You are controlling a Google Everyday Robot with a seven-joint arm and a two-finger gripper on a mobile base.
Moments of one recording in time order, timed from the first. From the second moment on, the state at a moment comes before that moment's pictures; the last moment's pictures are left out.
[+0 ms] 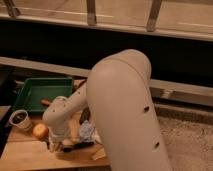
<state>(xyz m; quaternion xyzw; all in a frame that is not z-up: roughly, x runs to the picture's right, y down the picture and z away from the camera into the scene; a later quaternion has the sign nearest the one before) -0.222 0.282 0.748 -0.41 0.13 0.46 0.78</state>
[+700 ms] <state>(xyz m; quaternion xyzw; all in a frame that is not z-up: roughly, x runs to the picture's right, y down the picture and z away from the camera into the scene) -0.234 0.289 0.755 -0.40 0.12 0.46 0.78</state>
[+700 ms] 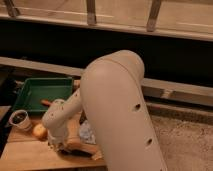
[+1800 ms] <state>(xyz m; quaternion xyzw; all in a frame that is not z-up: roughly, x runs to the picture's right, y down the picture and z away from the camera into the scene) -0.202 0.215 0.756 -0.36 0.10 0.50 0.79</state>
